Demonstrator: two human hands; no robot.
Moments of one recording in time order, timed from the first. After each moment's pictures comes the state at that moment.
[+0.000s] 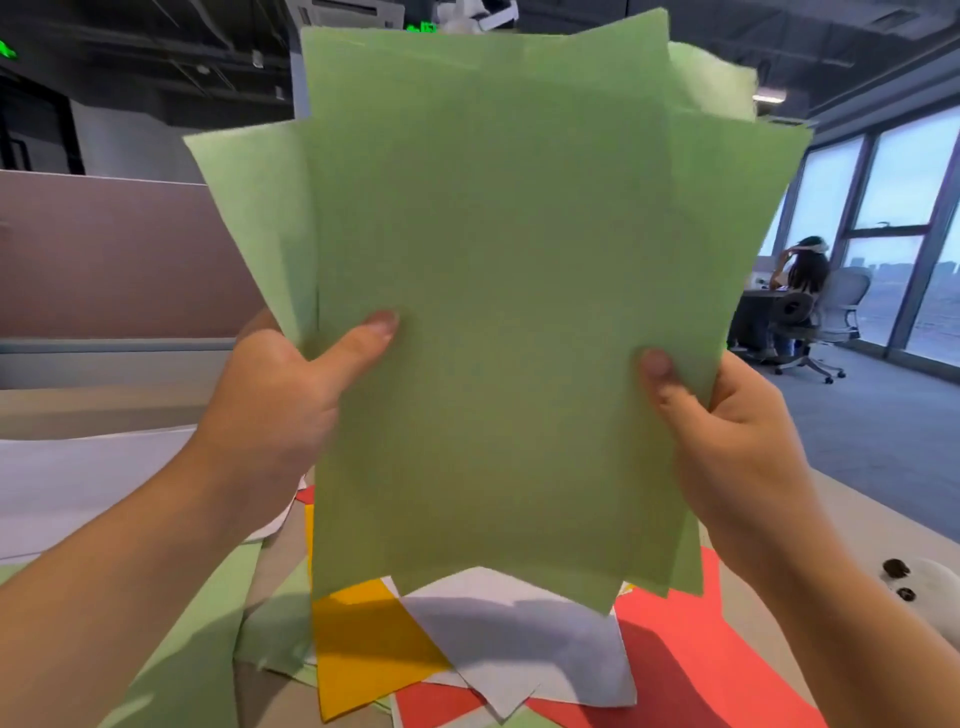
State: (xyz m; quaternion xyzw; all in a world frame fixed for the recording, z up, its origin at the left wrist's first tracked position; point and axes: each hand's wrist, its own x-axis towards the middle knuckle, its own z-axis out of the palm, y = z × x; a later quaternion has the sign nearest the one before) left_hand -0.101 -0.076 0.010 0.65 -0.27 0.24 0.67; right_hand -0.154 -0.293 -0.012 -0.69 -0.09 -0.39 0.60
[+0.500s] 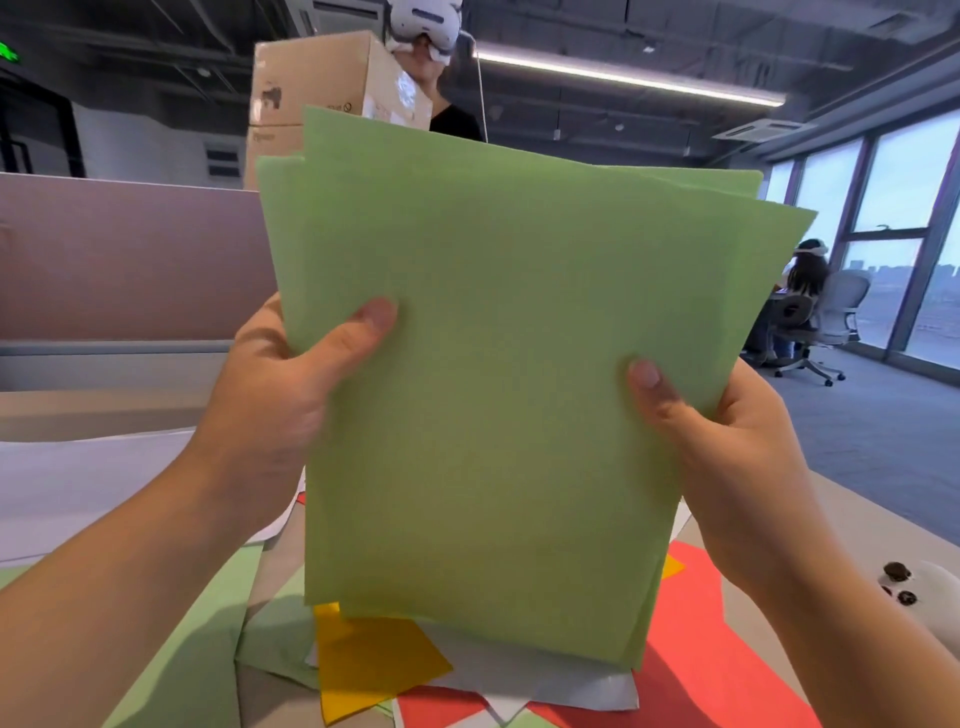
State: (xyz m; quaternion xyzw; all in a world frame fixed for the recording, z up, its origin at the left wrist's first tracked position) left_hand -0.103 -0.073 0.016 0.54 -0.27 0.15 0.78; right_hand -0.166 -0.284 -0.008 -0.65 -0.12 -0.34 0.67
